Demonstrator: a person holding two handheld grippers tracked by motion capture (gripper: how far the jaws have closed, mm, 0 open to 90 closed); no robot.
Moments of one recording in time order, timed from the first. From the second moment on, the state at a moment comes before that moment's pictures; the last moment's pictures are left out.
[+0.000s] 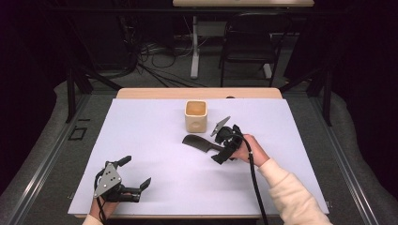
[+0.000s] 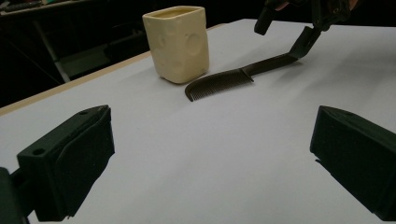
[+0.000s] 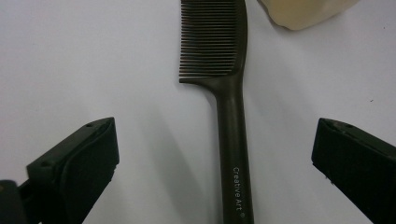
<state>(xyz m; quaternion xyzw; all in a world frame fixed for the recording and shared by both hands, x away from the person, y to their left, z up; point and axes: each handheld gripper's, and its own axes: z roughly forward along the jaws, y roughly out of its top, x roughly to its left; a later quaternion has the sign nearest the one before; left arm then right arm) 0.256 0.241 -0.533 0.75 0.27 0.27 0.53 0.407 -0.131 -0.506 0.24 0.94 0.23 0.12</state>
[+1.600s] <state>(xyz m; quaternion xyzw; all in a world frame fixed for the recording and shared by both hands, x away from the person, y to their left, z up) 0.257 0.241 -0.533 0.75 0.27 0.26 0.54 0.438 -0.084 -0.519 0.20 0.97 0.07 0.11</state>
